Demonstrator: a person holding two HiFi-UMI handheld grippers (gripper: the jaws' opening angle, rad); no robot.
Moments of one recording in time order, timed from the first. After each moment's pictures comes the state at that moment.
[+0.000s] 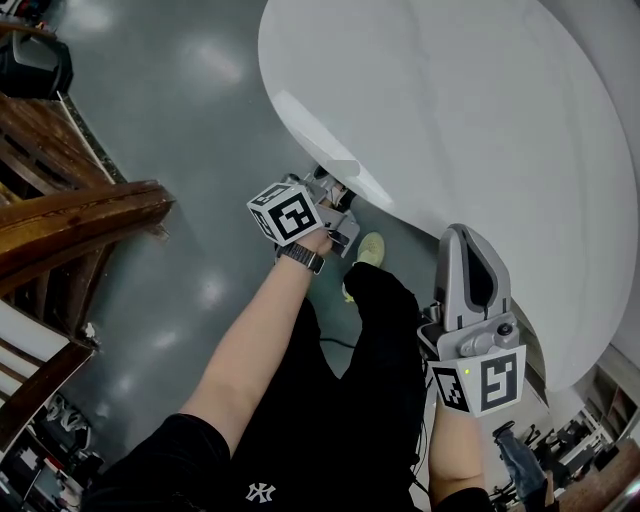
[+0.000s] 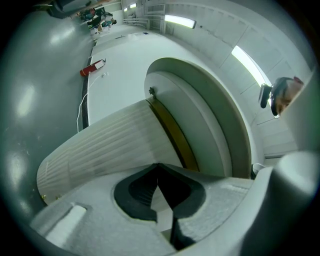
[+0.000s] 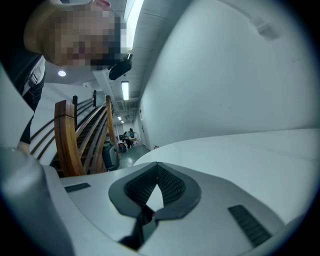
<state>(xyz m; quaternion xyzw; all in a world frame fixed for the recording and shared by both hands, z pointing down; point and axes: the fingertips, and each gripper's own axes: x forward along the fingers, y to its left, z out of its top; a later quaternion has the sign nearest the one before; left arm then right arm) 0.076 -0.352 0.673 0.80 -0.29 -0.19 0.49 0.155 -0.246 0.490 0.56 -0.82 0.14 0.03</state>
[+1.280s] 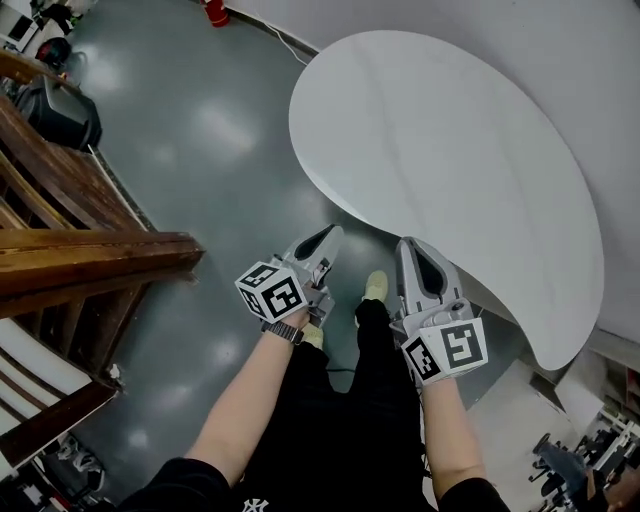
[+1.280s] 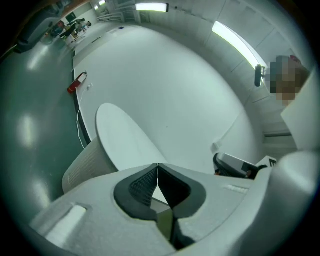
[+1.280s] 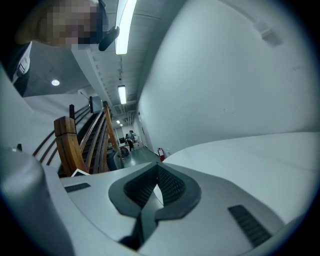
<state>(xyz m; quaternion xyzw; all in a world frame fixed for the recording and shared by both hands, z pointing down) 0.016 -0.254 0.509 0.84 -0.30 -0.08 0.44 0.108 -0.219 0.400 0.56 -0.81 0.18 0.02</state>
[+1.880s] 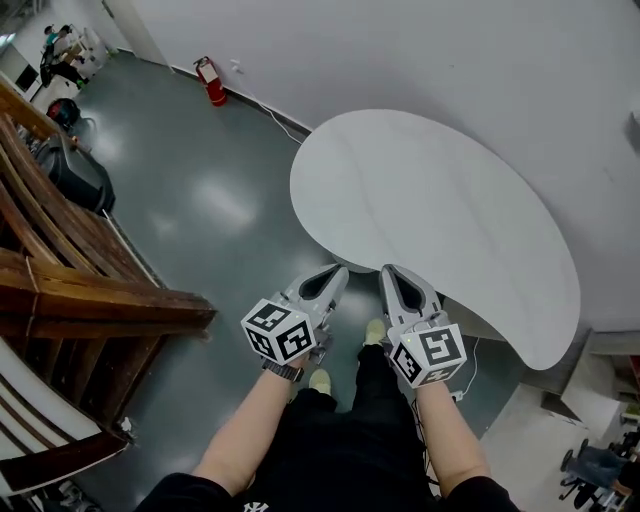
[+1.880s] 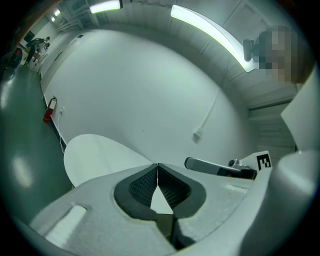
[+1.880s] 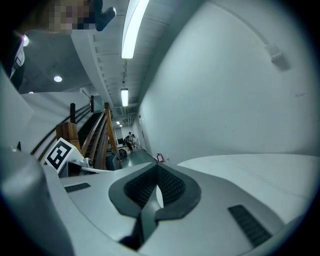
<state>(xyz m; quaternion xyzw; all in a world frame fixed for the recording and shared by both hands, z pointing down) 0.029 -0.208 0.338 0.91 -0.27 -0.02 0.31 0.098 -0.187 0.306 0.58 -0.80 0.15 0.02</state>
